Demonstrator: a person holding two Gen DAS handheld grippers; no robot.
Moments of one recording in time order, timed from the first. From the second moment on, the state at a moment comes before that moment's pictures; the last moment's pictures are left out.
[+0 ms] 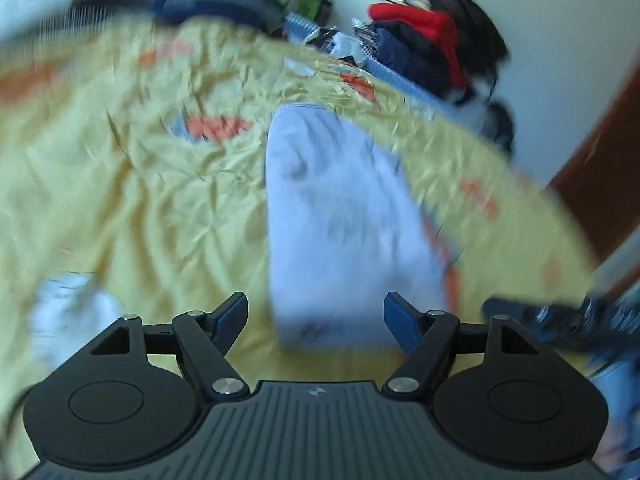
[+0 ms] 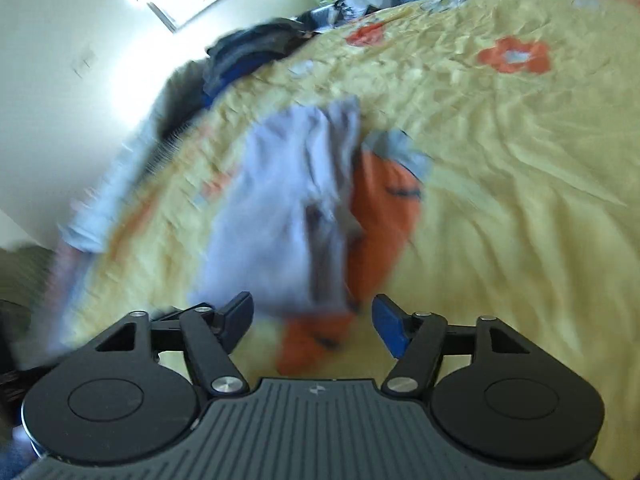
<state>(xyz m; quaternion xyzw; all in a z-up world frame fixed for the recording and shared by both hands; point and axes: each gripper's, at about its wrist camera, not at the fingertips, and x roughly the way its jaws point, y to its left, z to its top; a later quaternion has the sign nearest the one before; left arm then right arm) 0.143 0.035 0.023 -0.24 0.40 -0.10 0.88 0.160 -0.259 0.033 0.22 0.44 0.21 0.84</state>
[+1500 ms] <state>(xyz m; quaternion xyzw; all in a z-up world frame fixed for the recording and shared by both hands) 0.052 -0.026 0.015 -0.01 0.40 -0.03 0.92 0.092 -0.239 0.016 0.07 0.44 0.11 0.89</state>
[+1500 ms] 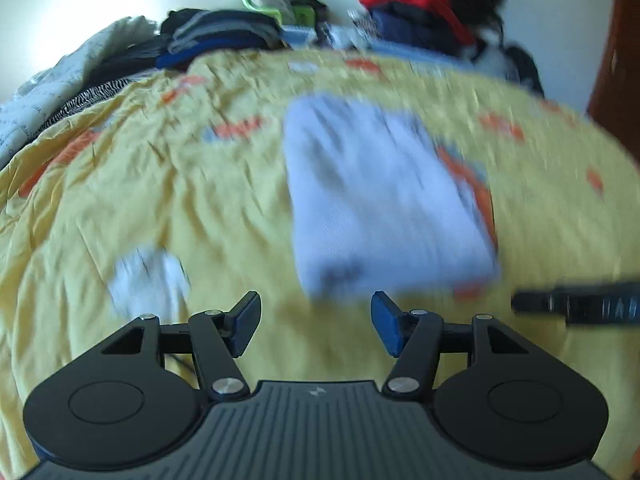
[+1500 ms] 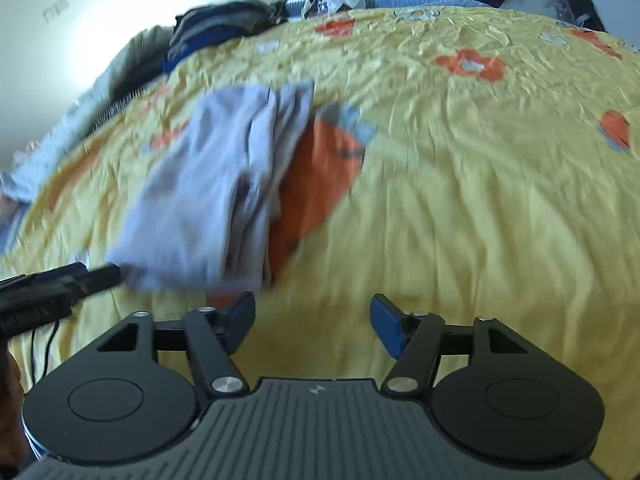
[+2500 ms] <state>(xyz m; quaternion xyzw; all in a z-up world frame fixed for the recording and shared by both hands) 0.026 -0.028 -0.020 0.00 0.32 0.00 0.95 0.041 -0.202 -0.018 -0.02 0.34 0.03 0.94</state>
